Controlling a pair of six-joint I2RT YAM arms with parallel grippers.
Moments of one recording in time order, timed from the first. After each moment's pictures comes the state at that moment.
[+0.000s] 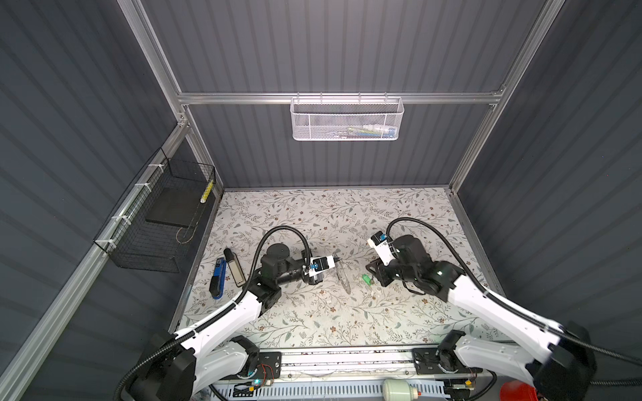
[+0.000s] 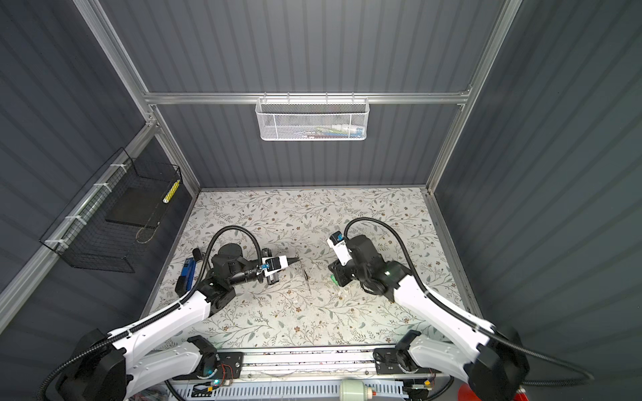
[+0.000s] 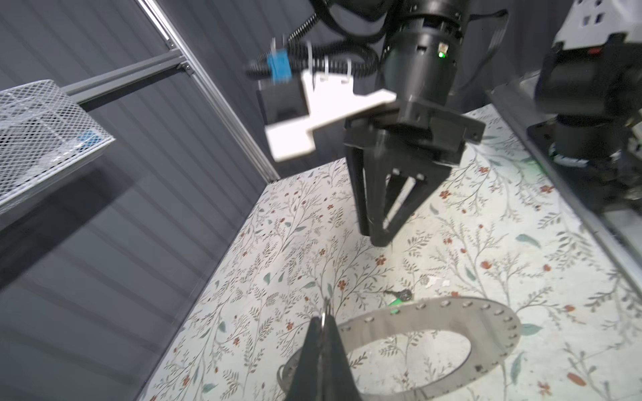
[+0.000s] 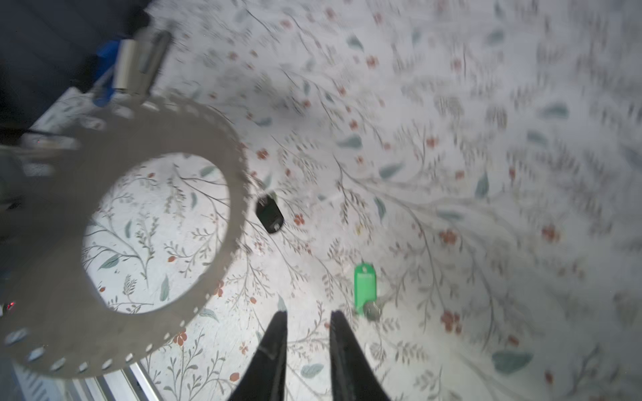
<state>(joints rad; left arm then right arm) -0.62 1.09 0.54 0.39 0.67 0.60 0.68 1.02 0.76 -0.36 -0.20 0.06</state>
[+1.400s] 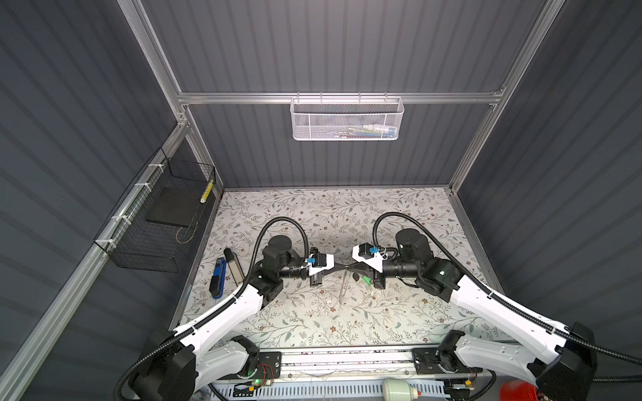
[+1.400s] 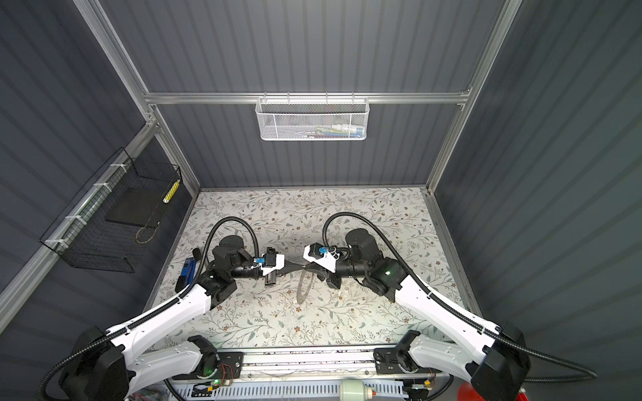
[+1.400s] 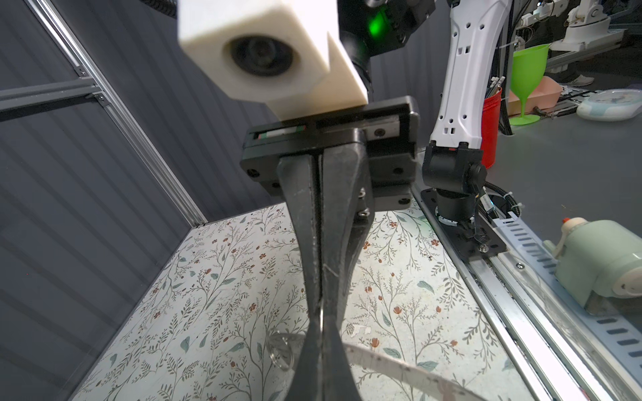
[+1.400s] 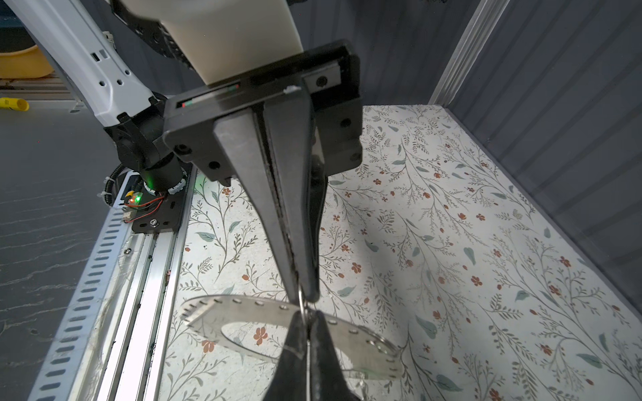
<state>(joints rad) -0.62 1.12 0.66 0.27 0.94 0.51 0.73 1.09 0.88 -0.28 -0.57 -0.42</state>
